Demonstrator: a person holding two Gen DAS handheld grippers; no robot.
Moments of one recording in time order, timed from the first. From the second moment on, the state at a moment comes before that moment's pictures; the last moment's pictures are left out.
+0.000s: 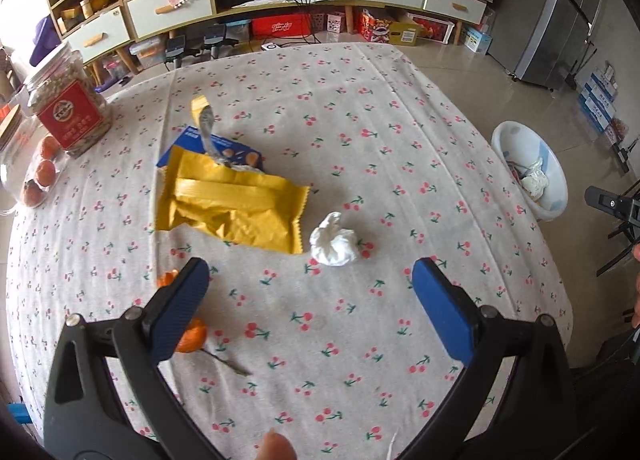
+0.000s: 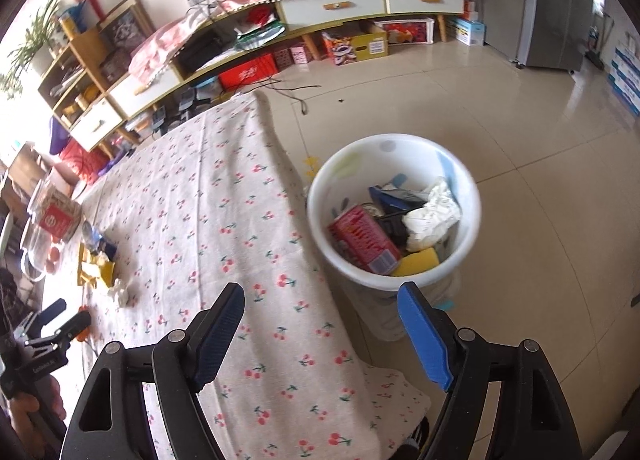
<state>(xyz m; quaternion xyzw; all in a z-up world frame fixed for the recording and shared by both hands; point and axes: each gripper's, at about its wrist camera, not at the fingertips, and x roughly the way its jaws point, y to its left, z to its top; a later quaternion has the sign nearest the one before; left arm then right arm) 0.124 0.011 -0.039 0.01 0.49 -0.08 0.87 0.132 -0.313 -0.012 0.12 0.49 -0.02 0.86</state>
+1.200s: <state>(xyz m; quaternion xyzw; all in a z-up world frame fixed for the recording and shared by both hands) 0.106 0.117 -0.077 -0.08 0.52 -0.07 0.85 0.182 -0.148 -0.046 0.03 0.54 0.06 0.84</state>
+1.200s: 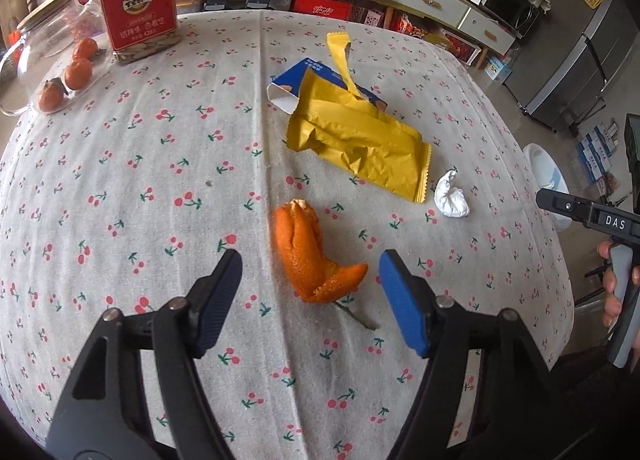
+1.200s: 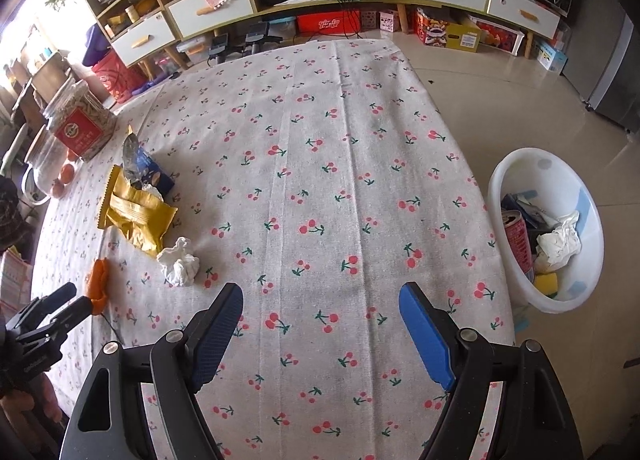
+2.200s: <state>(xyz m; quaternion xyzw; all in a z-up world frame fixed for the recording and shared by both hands) 0.092 0.163 -0.064 -0.13 0.51 -0.03 0.85 0.204 -0.028 -0.082 -0.02 0.57 0.14 0.81</state>
